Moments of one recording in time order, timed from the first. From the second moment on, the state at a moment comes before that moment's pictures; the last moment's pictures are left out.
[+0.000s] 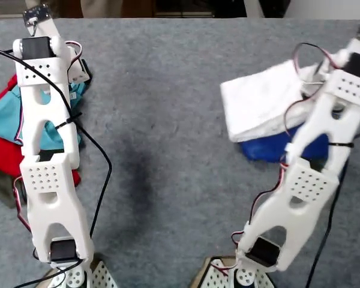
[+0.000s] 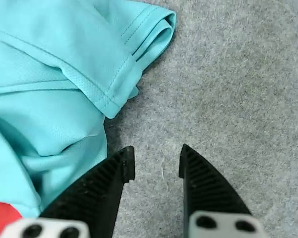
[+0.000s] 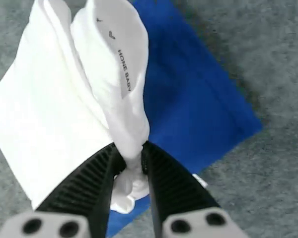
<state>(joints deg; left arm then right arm) -10.4 41.8 -66.3 100.3 7.1 25.1 43.6 -64.2 101.4 -15.0</state>
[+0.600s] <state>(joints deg) -10.4 41.8 -66.3 100.3 9.1 33.6 43.7 -64.2 99.3 -14.3</state>
